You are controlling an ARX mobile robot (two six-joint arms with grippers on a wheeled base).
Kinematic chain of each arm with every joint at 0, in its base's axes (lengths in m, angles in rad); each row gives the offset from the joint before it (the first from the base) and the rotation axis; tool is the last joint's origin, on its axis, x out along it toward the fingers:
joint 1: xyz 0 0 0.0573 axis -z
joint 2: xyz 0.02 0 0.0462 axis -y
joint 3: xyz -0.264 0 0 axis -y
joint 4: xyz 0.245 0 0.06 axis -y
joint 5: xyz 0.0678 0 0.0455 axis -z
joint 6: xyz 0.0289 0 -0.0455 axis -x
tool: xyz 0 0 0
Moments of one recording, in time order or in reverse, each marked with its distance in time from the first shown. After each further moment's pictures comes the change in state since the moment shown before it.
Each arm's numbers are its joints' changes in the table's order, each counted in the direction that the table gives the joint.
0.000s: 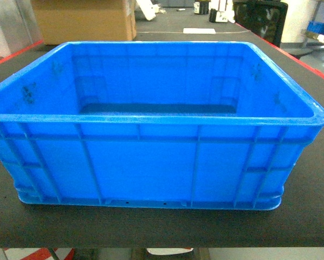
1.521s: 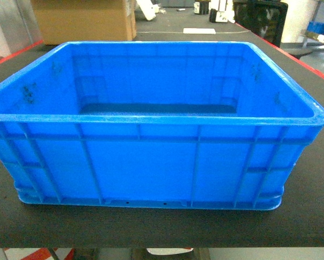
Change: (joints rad) left arm 0.000 0.000 0.000 0.000 0.000 0.000; right arm 0.000 0.000 0.000 0.000 0.000 0.000
